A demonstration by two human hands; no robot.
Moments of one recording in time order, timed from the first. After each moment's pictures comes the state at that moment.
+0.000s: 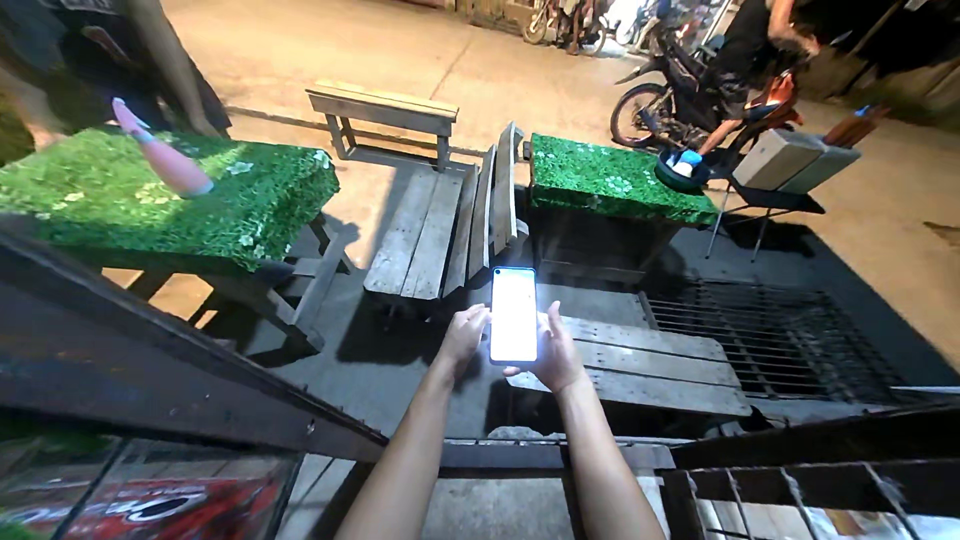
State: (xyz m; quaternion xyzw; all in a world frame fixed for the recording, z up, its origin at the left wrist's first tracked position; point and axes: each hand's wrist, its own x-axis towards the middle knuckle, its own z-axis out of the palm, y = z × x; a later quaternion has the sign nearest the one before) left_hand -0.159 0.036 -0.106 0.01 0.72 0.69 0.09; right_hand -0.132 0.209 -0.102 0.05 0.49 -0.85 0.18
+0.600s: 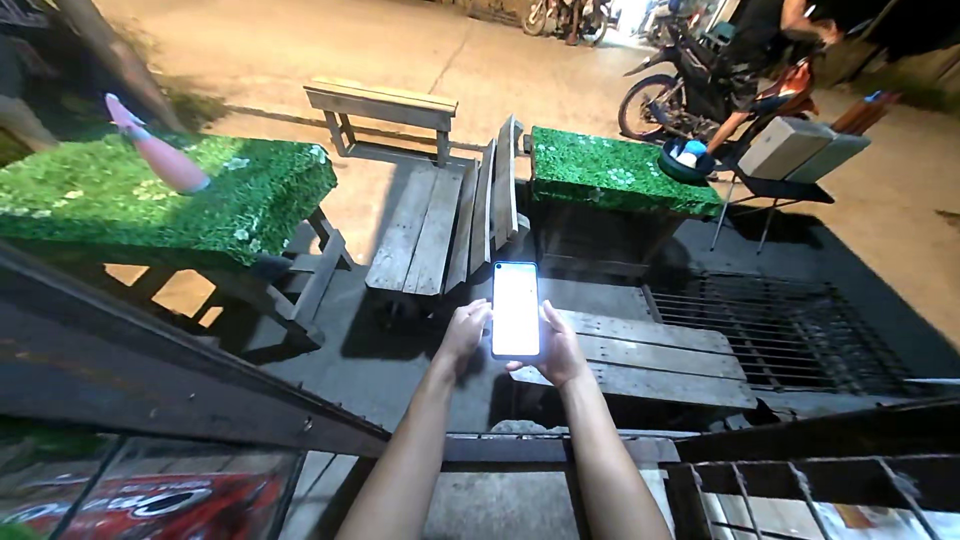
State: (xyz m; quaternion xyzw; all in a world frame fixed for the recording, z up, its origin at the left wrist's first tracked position) left_hand -0.159 0.035 -0.106 0.00 0.72 0.69 0.10; right_hand -0.131 0.208 -0.101 0.09 0.48 -0.86 0.17
